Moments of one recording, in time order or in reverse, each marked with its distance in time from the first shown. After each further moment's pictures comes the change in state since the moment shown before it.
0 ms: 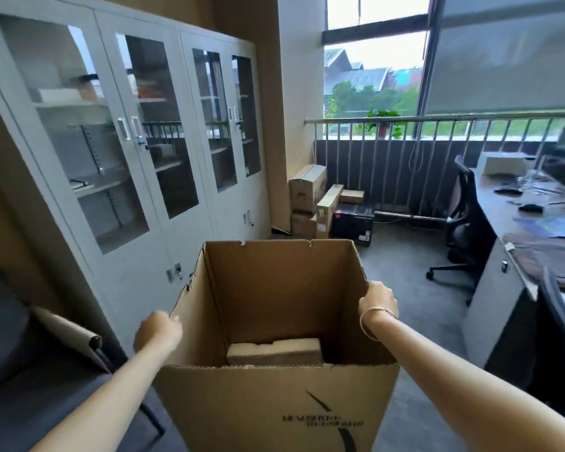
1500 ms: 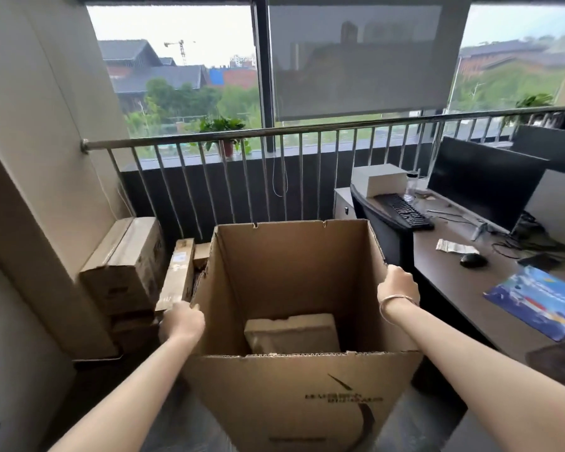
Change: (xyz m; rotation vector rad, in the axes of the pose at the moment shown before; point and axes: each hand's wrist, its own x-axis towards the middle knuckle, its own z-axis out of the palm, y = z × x) left_hand 0.564 1.039 0.499 -0.111 -0.331 0.534; right_hand 1.065 0.008 -0.011 -0.162 0.416 0.531
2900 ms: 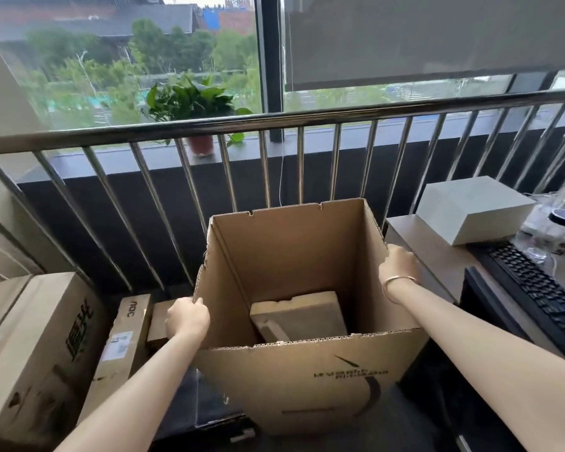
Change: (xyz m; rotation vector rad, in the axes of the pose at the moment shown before) left_hand 0.689 0.344 0.308 -0.043 -0.021 -0.106; right_hand 0.699 -0.352 0.329 -0.044 -0.019 -0.082
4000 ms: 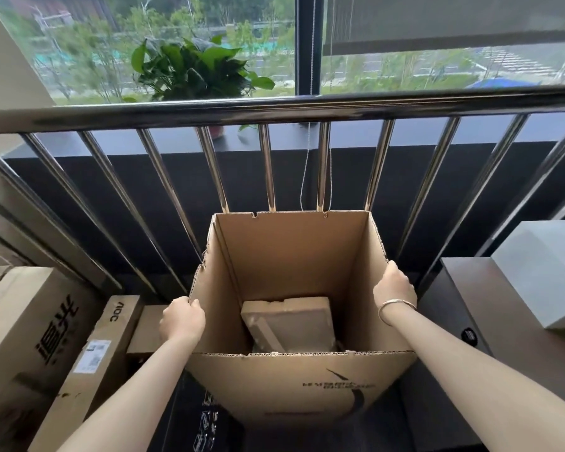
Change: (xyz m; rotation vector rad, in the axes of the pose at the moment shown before) left_hand 0.145 0.121 0.133 0.180 0.051 -0.160; right_hand 0.249 -0.042 0.160 -0.013 -0.252 -0.058
